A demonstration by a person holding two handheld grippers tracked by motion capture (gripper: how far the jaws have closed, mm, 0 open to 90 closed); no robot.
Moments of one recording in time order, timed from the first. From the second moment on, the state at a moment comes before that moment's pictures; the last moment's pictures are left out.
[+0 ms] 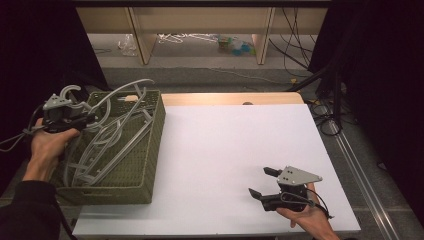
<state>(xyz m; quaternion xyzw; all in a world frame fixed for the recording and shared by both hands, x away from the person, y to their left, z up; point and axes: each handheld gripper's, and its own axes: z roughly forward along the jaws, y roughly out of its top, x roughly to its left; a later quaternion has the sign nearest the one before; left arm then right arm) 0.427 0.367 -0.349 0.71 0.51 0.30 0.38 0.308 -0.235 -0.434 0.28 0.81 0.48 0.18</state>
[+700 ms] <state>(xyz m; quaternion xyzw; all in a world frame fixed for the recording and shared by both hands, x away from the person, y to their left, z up) 0.436 0.356 -0.383 0.77 0.49 0.24 0.32 0.309 -0.235 -0.436 0.28 0.81 0.48 0.18</state>
